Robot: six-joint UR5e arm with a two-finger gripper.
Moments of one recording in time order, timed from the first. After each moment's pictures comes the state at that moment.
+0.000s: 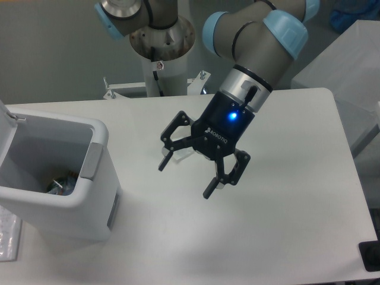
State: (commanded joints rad) arm 2.67 -1.78 -1.72 -0.89 0.58 0.80
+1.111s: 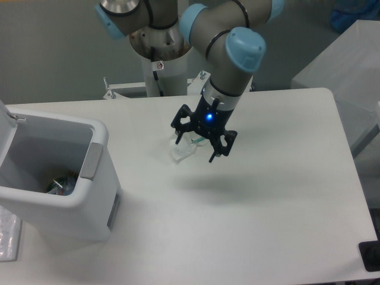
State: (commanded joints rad) arm 2.58 -1.69 -1.87 -1.22 1.31 1.14
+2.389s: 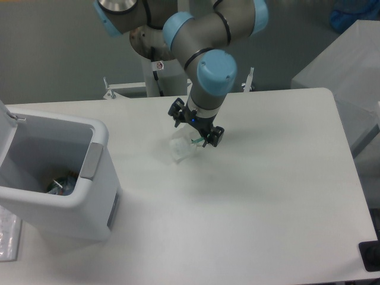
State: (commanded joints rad) arm 2.49 -1.75 -1.91 -1.24 1.53 1.13
